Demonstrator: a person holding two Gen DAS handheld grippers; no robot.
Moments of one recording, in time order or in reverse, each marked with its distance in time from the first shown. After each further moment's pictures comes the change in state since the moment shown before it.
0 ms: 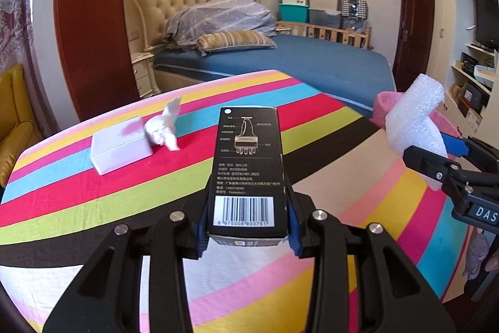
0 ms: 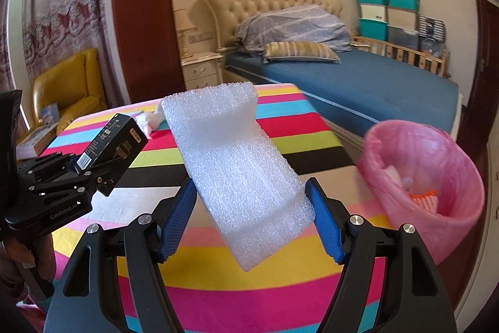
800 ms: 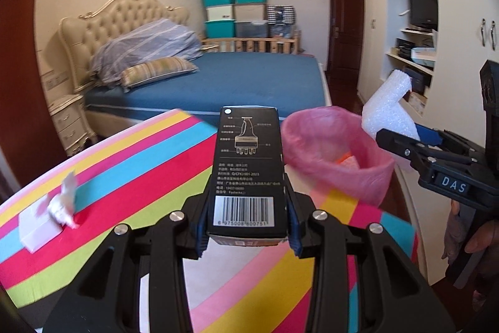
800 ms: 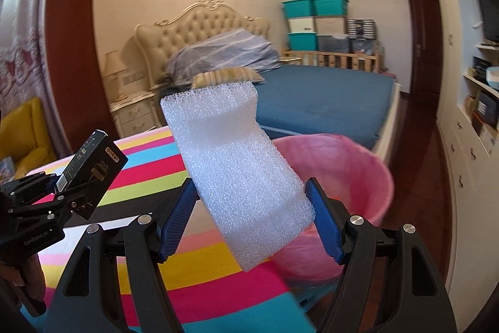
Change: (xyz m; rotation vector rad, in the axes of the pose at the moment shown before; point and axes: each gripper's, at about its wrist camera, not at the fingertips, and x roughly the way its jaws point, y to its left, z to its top) left arm 0.029 -0.111 0.058 0.183 -0.079 -0.287; right arm -0.049 -0.124 0.004 0.181 -0.131 -0.257
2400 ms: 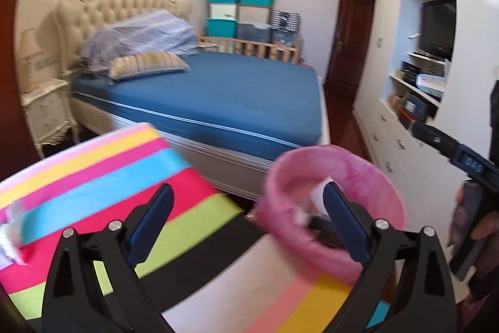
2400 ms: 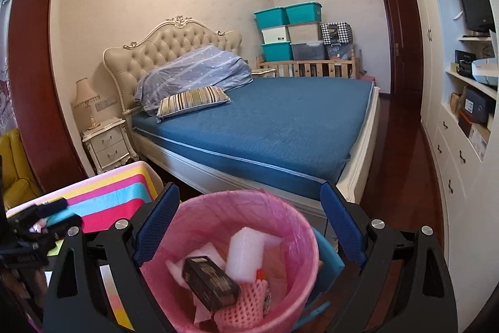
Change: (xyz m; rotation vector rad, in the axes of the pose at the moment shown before) left arm 0.090 0.001 0.049 -0.123 -0.018 -0.016; right arm 0.050 -0.103 0.068 0.048 -0.061 -0.057
